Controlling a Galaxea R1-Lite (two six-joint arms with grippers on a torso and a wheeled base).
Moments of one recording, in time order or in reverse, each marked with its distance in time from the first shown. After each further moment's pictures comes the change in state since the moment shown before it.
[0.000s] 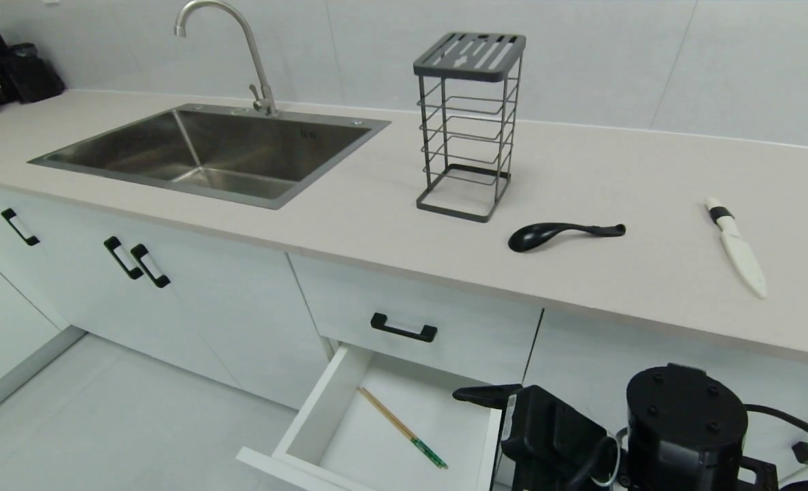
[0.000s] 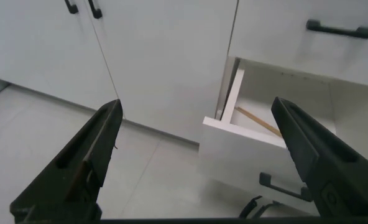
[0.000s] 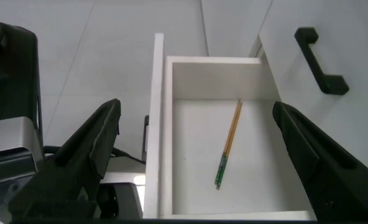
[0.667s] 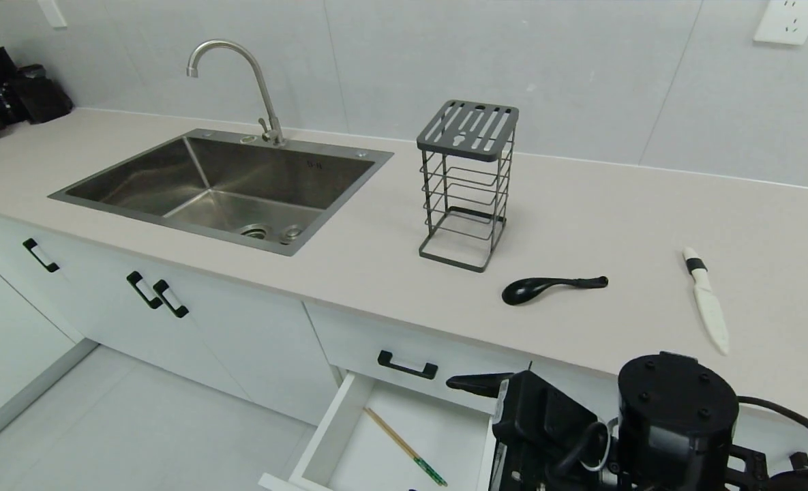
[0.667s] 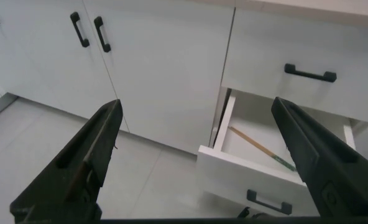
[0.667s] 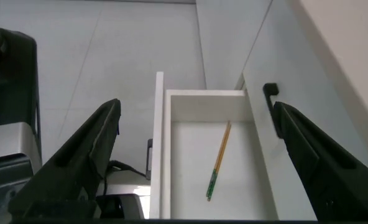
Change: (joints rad) left arm 0.000 0.000 0.000 0.000 0.000 0.000; right arm -0.002 0.005 -0.056 0.028 -0.006 0.004
